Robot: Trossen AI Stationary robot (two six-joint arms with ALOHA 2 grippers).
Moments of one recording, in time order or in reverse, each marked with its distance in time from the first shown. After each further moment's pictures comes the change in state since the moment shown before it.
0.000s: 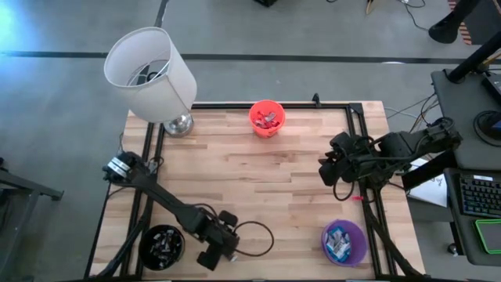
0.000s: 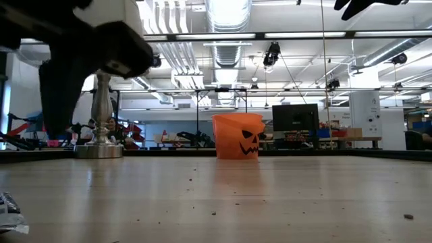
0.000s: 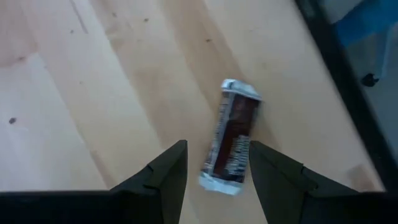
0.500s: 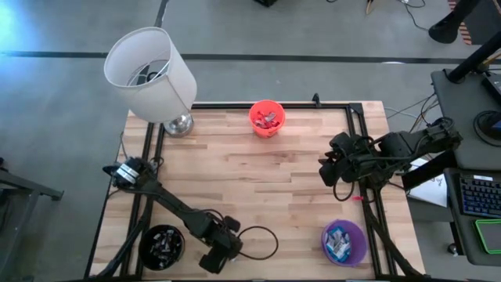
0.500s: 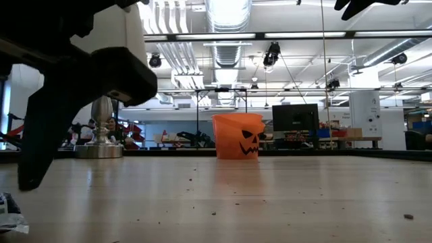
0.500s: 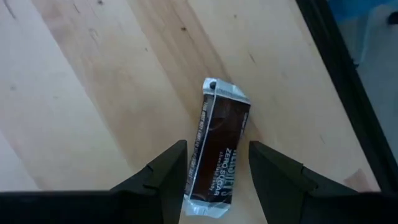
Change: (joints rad) left arm -0.002 0.109 0.056 -0.005 0.094 0.012; right arm 0.000 0.000 0.000 -0.001 0.000 -0.027
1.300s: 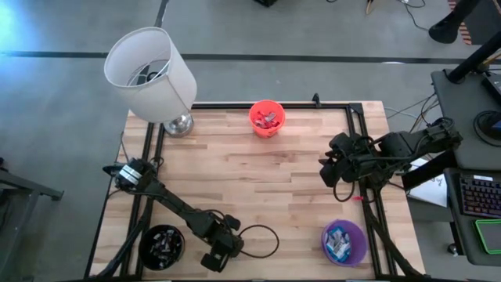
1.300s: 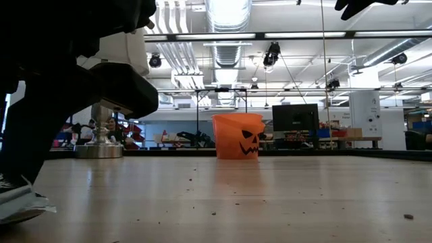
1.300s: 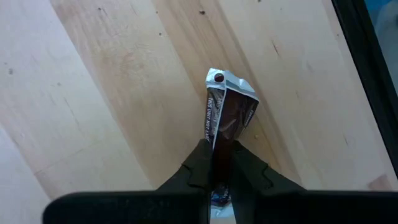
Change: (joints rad) left arm 0.007 0.035 -0.002 -0.006 -0.002 -0.020; right arm 0.000 -0.001 0.000 0.000 0.001 -0.056
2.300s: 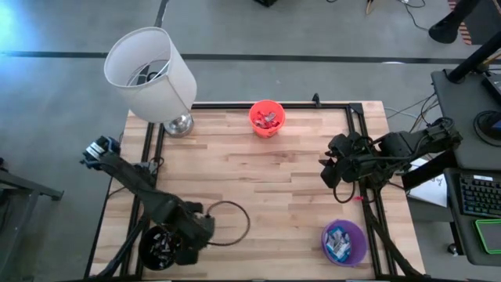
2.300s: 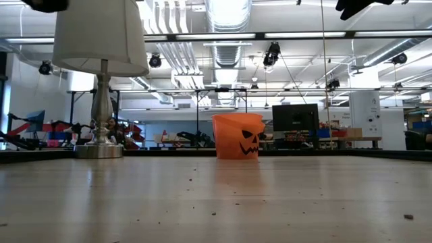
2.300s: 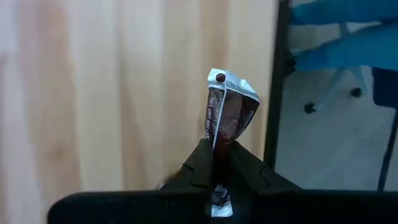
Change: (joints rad) left arm -0.072 -0.406 0.052 -0.458 -0.019 -0.551; right arm 0.000 0.000 0.000 -0.001 0.000 -0.086
